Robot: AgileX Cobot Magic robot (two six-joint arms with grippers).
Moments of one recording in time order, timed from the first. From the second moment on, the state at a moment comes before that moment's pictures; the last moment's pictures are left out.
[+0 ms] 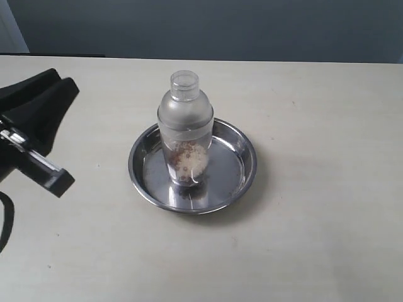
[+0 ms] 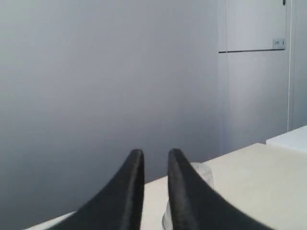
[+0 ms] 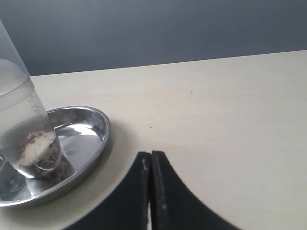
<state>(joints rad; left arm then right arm) -0.48 0.96 -0.13 -0.04 -0.98 0.07 0.18 0.00 0.00 0.24 0.32 -0.03</state>
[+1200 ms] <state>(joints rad) -0.48 0.51 -0.31 -0.11 0.00 0.11 0.18 0.00 0.00 0.24 0.32 -0.03</state>
